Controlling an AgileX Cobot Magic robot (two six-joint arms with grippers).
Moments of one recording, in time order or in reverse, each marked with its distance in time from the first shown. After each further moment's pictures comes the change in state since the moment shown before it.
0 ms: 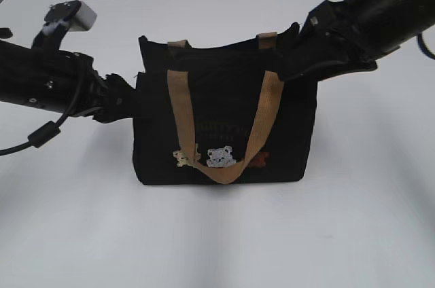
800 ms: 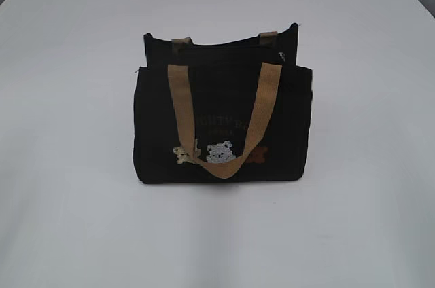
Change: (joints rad) left arm 0.077 -1.136 0.214 1.350 0.241 -1.733; right arm 0.005 -1.016 0.434 -0.755 0.273 0.479
